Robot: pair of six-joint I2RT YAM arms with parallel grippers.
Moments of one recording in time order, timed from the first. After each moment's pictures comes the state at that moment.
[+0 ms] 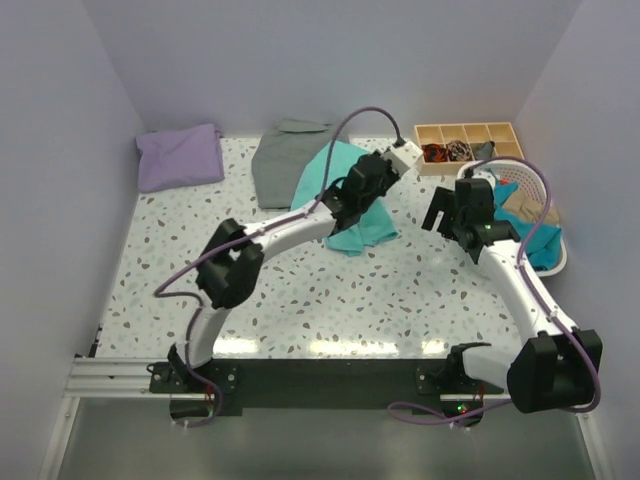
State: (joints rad) left arm -0.87 2.21 1.80 0.20 -0.29 0.31; right arm 0.12 1.20 0.96 -0.53 0.25 0.40
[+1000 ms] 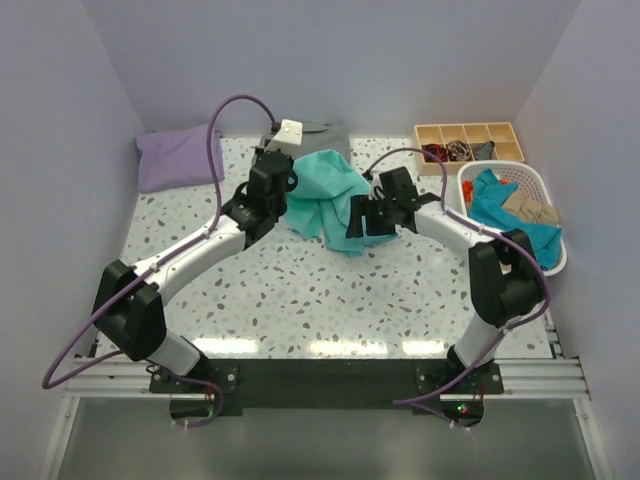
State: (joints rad) left arm -0.63 1.52 1.20 0.14 -0.70 0.17; right arm 0.40 1.71 1.16 -0.36 -0.28 0.29
